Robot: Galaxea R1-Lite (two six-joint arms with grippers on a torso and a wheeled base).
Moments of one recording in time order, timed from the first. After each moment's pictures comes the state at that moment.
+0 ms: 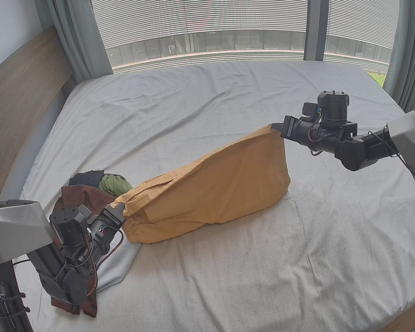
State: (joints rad) left arm -0.18 2.21 -0.54 -1.55 -0.02 -0.76; right arm 0.24 2.28 -1.60 -0.53 0.29 0.43
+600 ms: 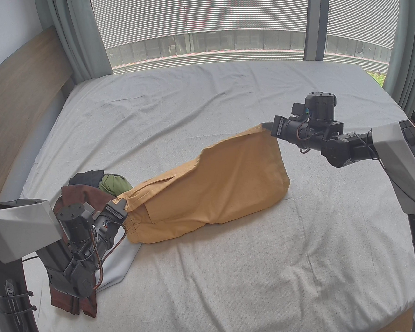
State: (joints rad) left arm -0.17 2.28 -0.64 -1.54 -0.01 -0.81; right arm 0.24 2.44 -1.88 -0.43 0.32 0.44
